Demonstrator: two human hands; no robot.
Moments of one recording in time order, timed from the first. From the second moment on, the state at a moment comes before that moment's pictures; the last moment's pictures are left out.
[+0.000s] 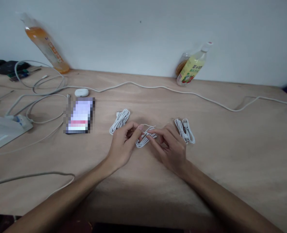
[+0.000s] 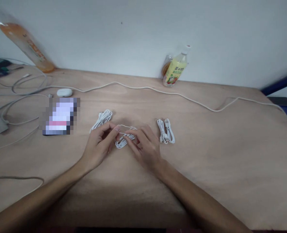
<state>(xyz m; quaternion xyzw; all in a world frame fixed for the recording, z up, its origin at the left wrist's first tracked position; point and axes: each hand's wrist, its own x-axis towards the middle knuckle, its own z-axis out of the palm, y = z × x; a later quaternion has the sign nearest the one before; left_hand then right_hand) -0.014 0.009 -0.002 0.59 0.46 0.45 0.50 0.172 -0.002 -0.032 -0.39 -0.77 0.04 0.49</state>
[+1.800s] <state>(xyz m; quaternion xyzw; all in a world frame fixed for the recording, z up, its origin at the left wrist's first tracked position) -0.012 0.011 -0.003 0.46 0.43 0.43 0.65 0.176 0.009 -0.034 -0.50 -0.62 0.28 0.54</state>
